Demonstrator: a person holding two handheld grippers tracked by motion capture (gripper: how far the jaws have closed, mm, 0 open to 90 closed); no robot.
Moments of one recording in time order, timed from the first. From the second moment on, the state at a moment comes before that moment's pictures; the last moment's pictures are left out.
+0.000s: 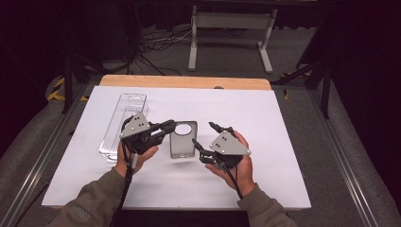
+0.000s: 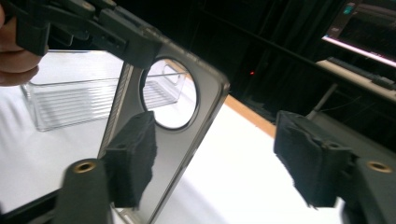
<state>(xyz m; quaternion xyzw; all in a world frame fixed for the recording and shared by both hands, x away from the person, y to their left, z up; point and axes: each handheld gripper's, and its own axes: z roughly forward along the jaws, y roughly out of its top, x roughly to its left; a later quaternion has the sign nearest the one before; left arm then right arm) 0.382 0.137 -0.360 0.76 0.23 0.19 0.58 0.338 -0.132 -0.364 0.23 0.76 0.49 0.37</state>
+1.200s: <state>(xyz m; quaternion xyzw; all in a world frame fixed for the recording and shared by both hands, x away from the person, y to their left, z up) 0.376 0.149 -0.354 0.76 0.22 0.20 0.58 0.322 -0.172 -0.398 0.22 0.78 0.46 0.36</state>
